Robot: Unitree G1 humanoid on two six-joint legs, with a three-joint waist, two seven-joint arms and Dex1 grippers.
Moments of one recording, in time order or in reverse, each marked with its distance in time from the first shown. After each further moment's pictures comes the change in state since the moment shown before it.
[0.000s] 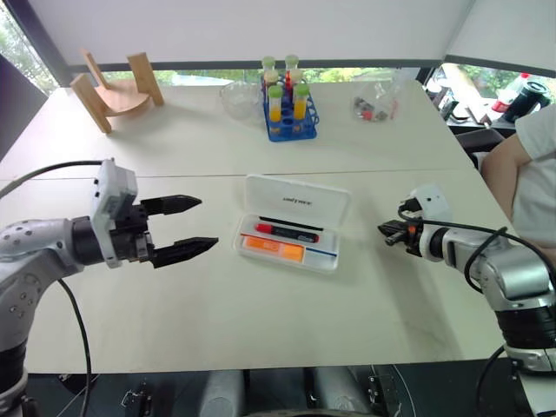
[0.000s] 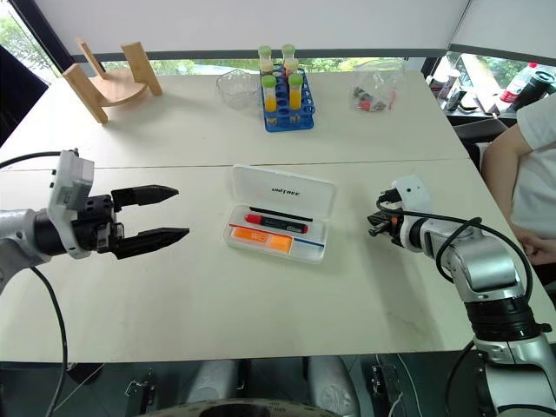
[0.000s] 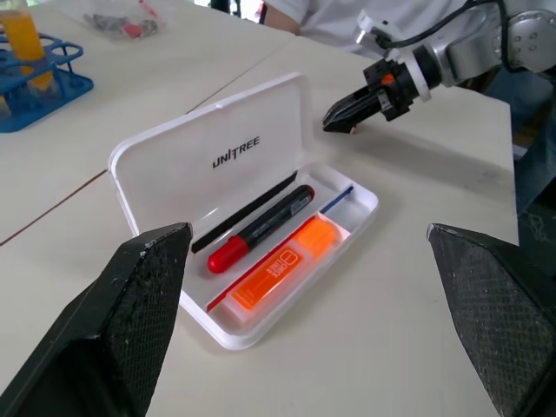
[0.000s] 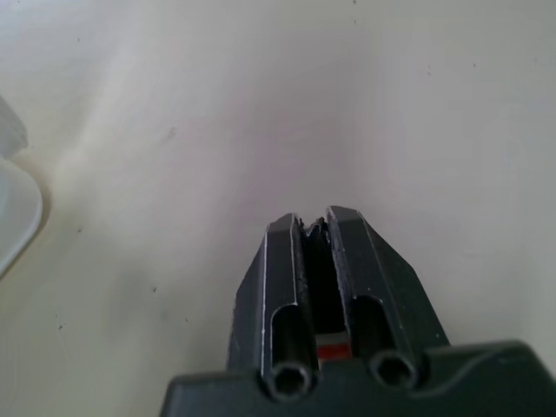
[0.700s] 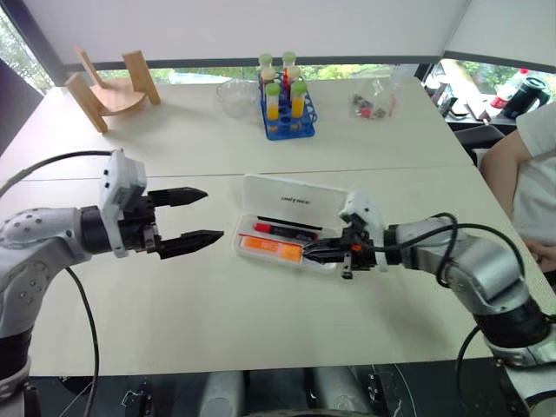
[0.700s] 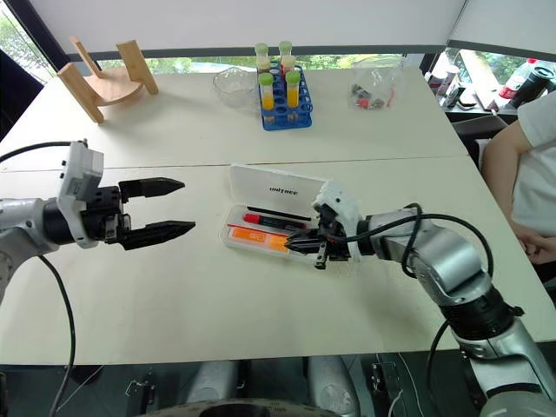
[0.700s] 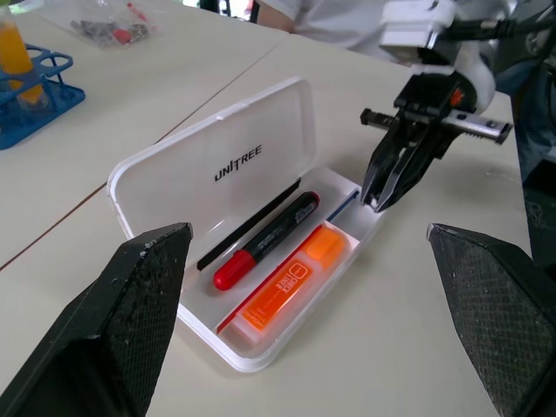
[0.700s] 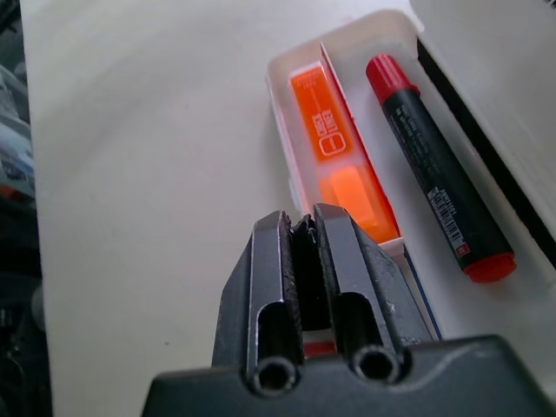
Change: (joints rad) left arm -0.071 0.026 -0.081 0.046 0.010 -0.042 0.005; right arm -0.147 0.026 0.313 -0.196 0.078 -0.116 0.409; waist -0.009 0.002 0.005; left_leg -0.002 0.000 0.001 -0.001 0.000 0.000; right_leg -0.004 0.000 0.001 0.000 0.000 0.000
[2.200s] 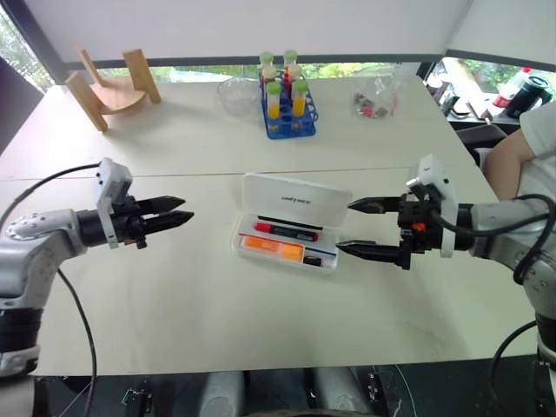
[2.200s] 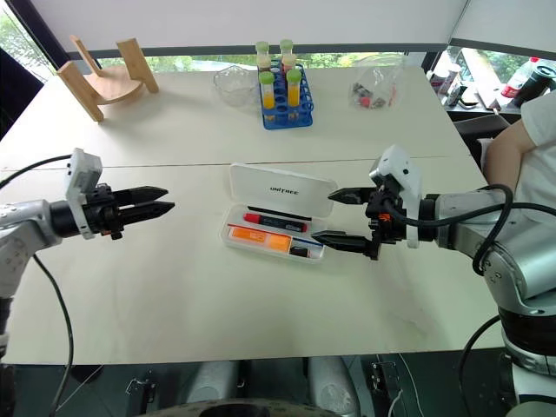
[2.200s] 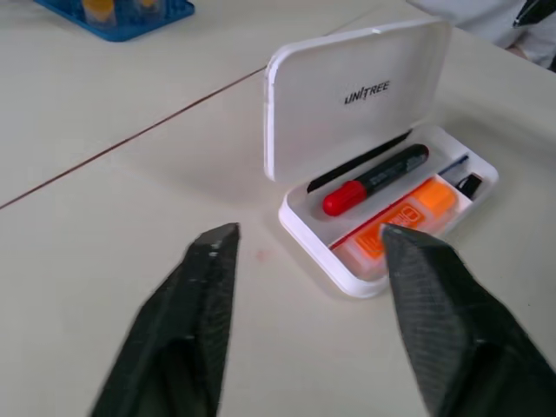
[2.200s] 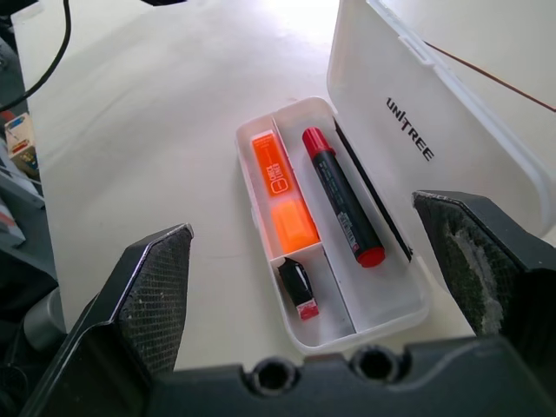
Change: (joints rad) left arm -0.126 -0.046 -0.134 0.478 0.196 -0.185 -0.103; right arm 0.082 -0.137 -0.441 -0.193 0.201 0.159 0.045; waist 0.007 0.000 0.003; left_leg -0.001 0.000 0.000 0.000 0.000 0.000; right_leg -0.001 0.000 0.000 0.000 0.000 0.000
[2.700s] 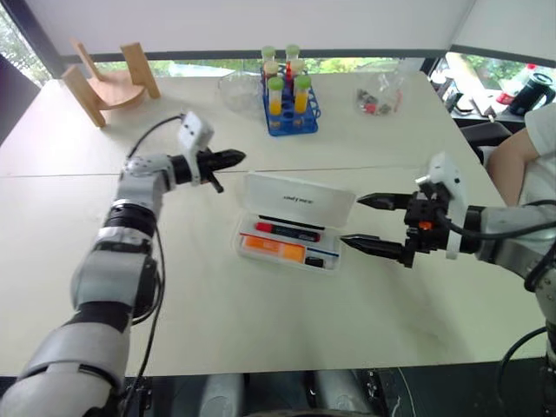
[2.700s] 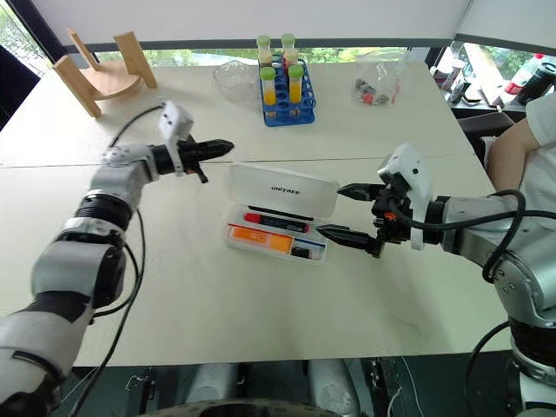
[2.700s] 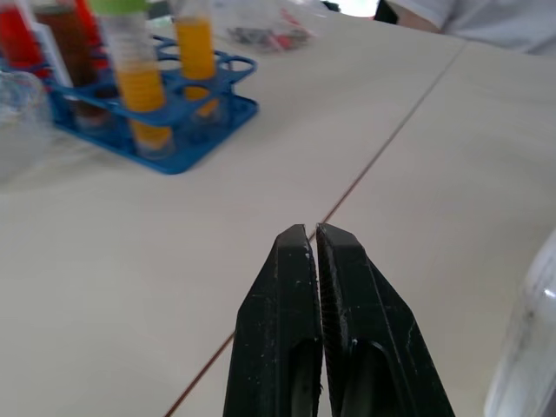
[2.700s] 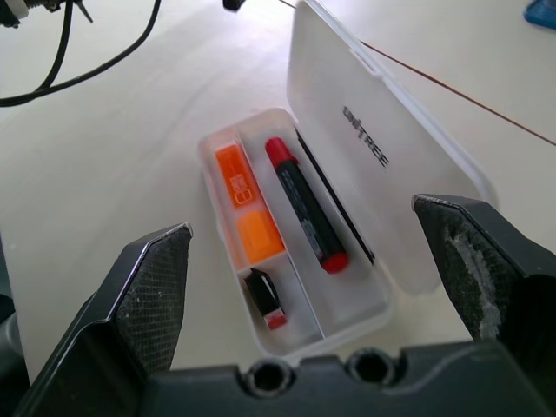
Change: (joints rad) left arm -0.725 -0.458 -0.196 1.117 0.416 -0.642 -0.046; right arm 0.062 -0.031 -0.075 -0.063 0.067 0.030 -0.125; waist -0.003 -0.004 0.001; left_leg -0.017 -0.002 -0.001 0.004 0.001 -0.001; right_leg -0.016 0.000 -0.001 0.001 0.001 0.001
